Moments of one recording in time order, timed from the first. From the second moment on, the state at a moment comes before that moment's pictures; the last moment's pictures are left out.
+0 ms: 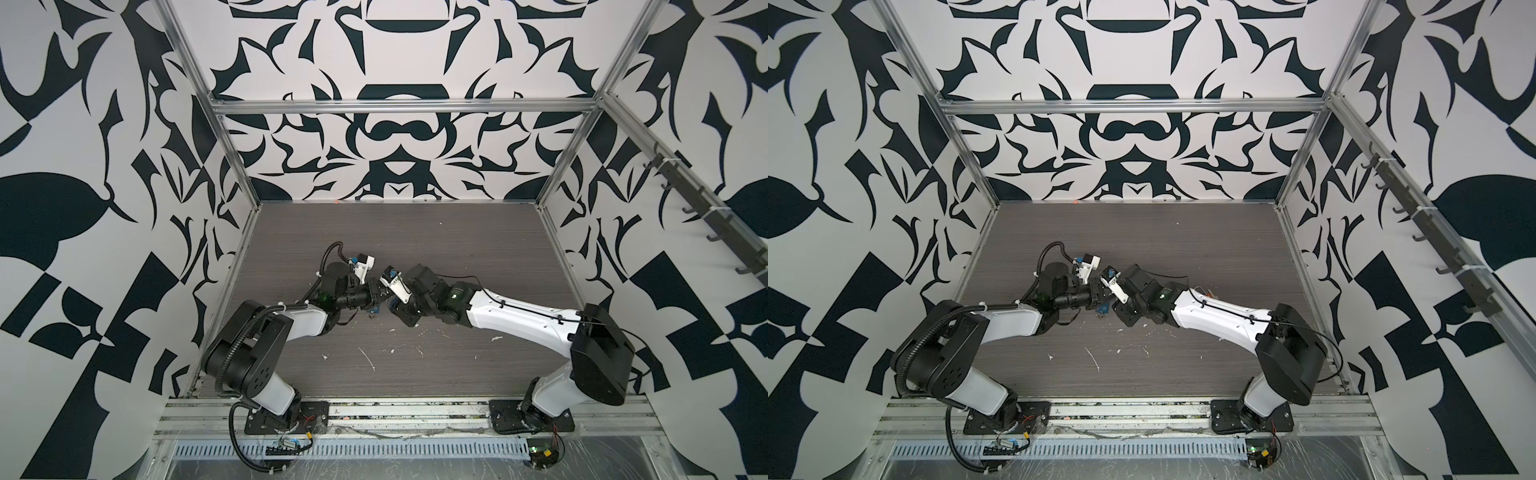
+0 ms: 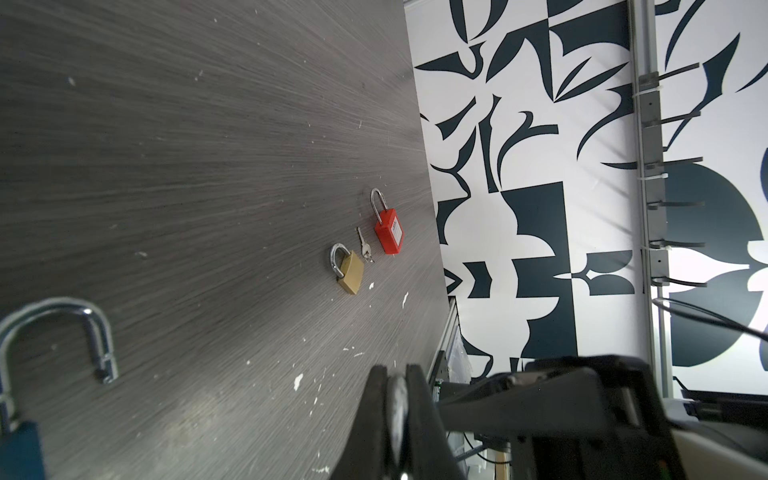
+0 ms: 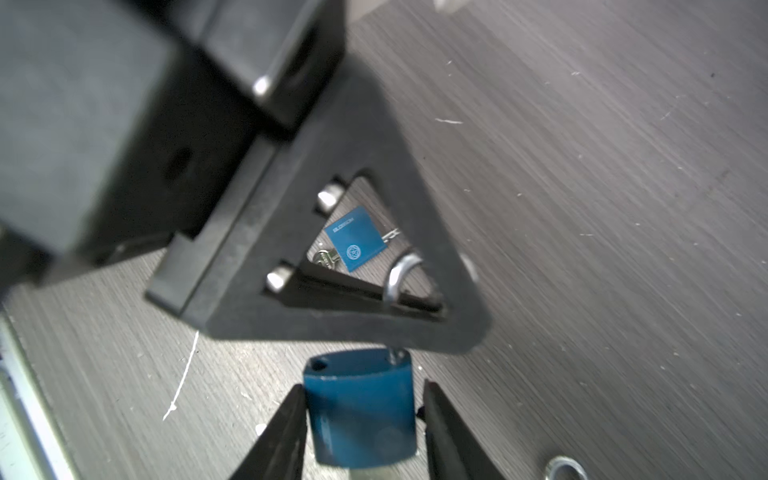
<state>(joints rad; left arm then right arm) -0.48 1.57 0.56 0.65 0.76 -1.00 0.89 1.54 1.09 -0.41 -0.03 0.11</state>
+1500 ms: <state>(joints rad) -0.48 1.73 0.56 1.15 0.65 -1.32 0.71 1.35 0.58 0.62 -0.49 1.32</state>
